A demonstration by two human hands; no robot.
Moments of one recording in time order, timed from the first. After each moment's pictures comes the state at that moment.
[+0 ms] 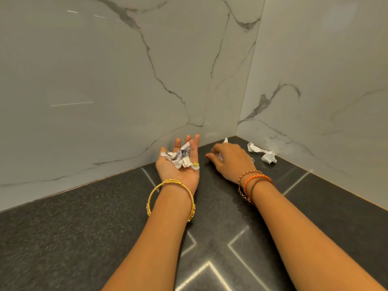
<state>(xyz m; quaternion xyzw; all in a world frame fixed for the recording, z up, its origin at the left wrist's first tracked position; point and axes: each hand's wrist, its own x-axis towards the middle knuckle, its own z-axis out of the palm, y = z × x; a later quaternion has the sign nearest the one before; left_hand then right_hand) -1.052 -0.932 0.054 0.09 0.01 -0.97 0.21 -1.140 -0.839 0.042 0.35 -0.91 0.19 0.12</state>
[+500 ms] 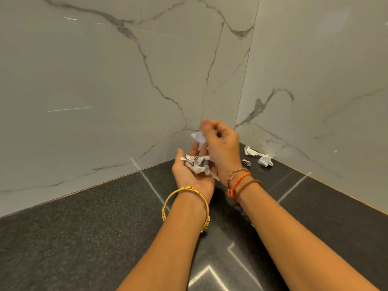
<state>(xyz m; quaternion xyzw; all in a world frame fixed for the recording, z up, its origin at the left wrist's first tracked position) -1.061 -0.902 0.052 0.09 -0.09 -0.98 0.17 -1.103 -0.868 0.074 0.24 -0.60 0.77 0.04</state>
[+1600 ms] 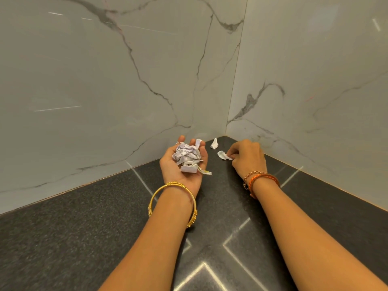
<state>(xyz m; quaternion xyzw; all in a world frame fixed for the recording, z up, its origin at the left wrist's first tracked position) -1.057 -0.909 0.056 0.11 -0.11 -0.97 0.16 -1.150 -0.802 0.046 0.17 -0.94 0.26 0.15</state>
